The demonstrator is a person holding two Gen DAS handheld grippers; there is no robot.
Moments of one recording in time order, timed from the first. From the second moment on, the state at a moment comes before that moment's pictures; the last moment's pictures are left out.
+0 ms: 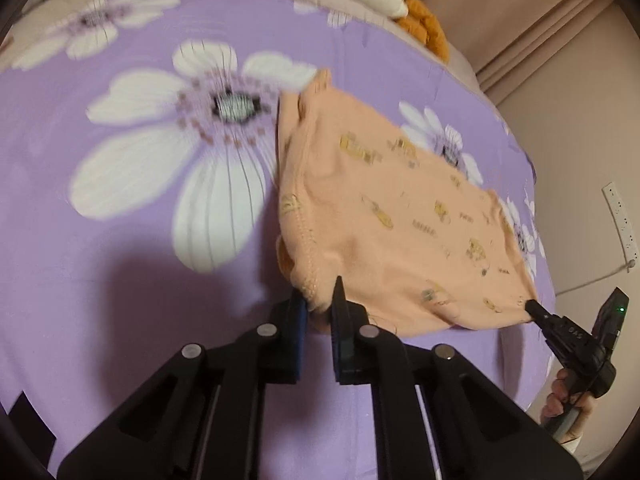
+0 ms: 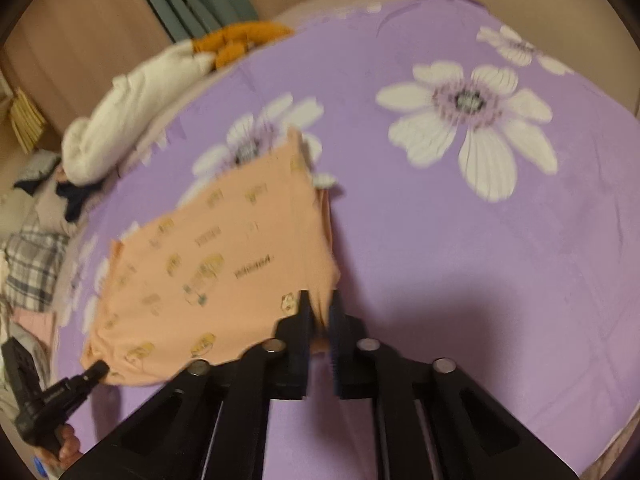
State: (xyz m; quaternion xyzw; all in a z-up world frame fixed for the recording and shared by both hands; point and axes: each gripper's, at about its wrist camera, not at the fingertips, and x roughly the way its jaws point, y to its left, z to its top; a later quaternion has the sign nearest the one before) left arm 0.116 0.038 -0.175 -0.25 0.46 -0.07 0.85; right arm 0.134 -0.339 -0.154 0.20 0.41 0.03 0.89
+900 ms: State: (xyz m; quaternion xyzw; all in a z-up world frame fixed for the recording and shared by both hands) left arm 0.115 0.059 -0.180 -0.25 0.47 -0.08 0.84; right arm 0.134 -0.349 -0.178 0.19 0.45 -0.05 0.87
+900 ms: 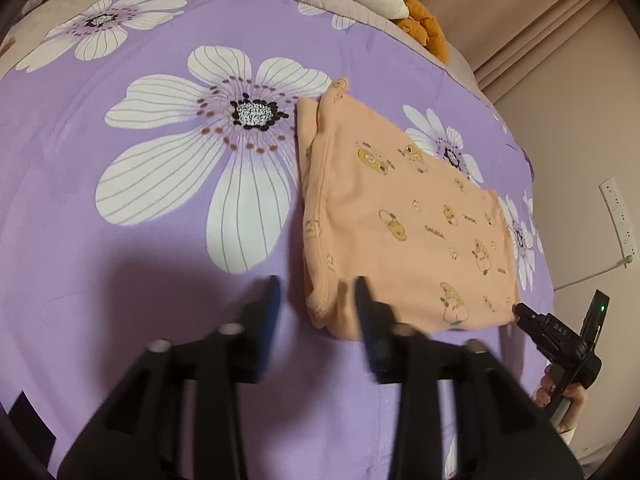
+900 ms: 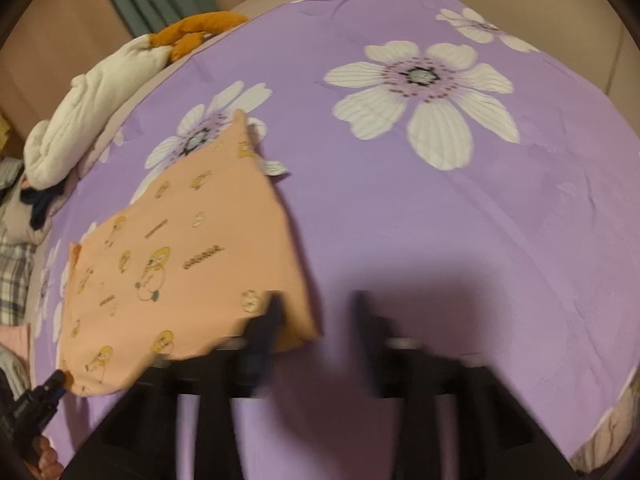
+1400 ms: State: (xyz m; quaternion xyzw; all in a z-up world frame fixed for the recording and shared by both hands) left arm 0.148 0.029 -0.202 -0.27 0.48 -0.11 0.83; right arm 0.142 -0.322 -0.197 0.24 0.44 0.03 0.86
